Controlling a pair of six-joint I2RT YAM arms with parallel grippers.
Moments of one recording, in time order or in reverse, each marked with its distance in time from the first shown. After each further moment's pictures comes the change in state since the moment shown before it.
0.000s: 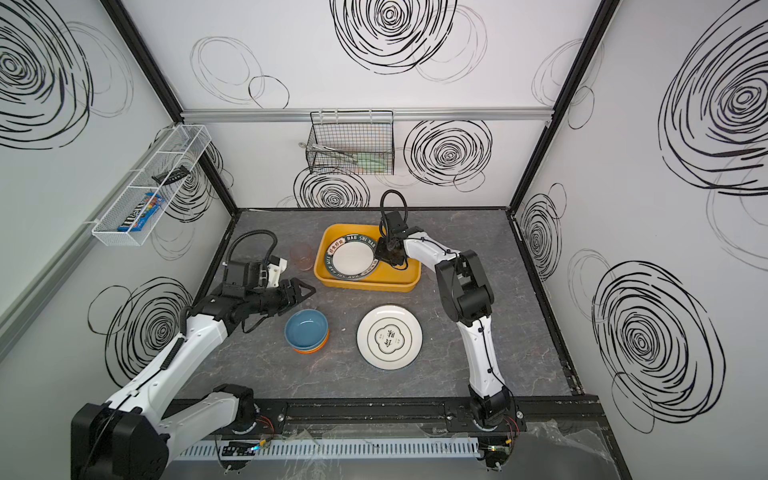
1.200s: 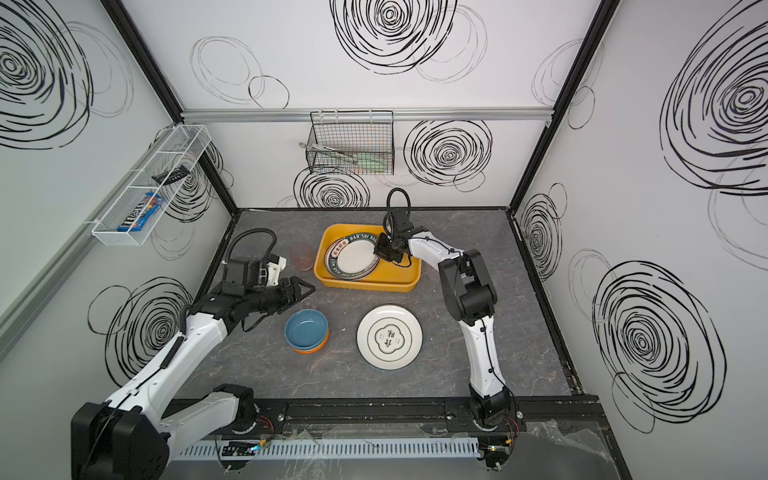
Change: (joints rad) left arm 0.008 0.009 0.013 -0.004 -0.010 0.005; right arm -0.031 -0.003 -0.016 0.103 -0.164 0.066
